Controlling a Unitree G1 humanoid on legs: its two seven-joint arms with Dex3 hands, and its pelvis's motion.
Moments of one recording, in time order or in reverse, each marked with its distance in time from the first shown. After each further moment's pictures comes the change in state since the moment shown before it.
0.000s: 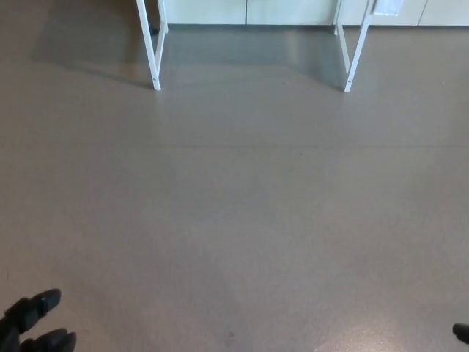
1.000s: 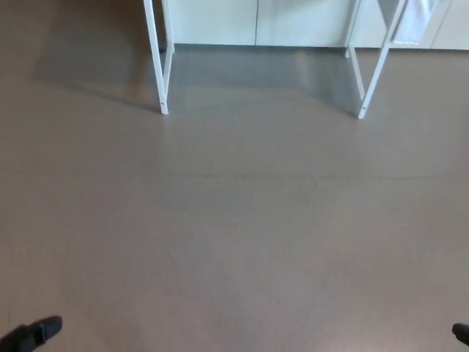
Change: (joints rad) left_arm 0.115 0.034 0.007 -0.078 -0.088 0.153 -0.071; right_arm 0.072 0.017 -0.016 0.049 0.076 -0.132 0.099
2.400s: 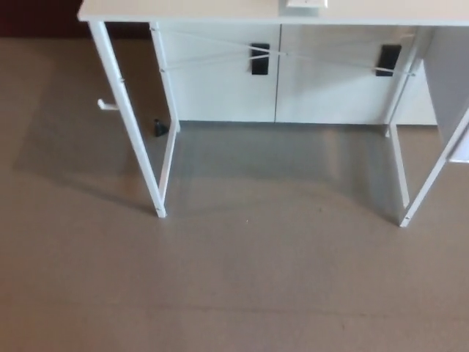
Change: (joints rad) left_arm 0.072 0.006 -0.043 0.035 0.048 -0.099 -0.016; right_arm 0.015 -0.025 0.078 0.139 -0.046 -0.173 -0.016
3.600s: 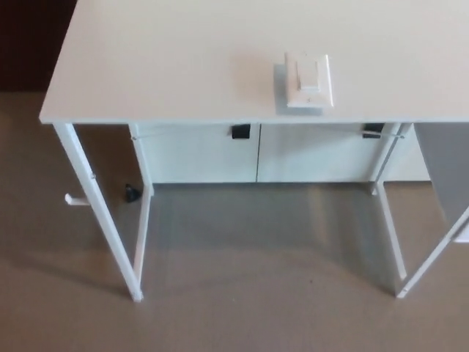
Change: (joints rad) left_arm 0.025 -0.007 -0.053 -0.046 0.049 -0.017 0.012; right_arm 0.011 -0.009 0.037 0.000 -0.026 -0.013 -0.020
